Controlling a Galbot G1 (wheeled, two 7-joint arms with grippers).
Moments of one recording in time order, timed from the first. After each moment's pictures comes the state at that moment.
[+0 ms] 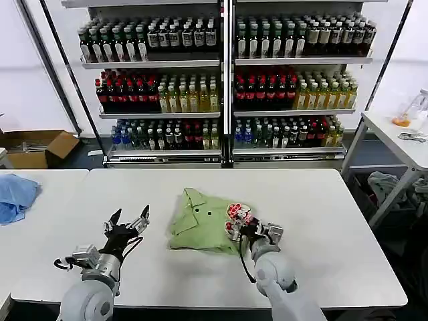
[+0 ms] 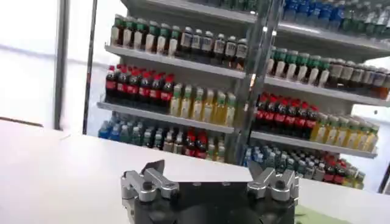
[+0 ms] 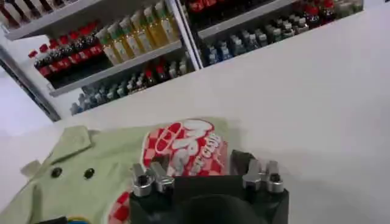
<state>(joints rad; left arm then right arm) 1.33 -1.17 -0.51 -2.04 -0.61 0.29 -0.22 -0.97 1.41 0.16 1.67 0.70 -0.46 0.44</state>
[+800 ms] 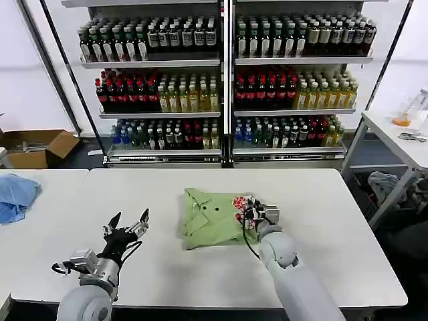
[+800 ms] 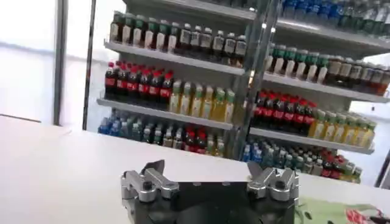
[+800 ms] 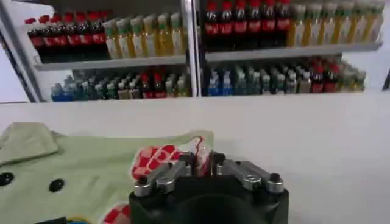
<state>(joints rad) 1.36 -1.17 -0.51 -2.06 -0.62 0.29 -0.21 -0.83 1.35 0.15 1.52 0.41 -0.43 0.28</state>
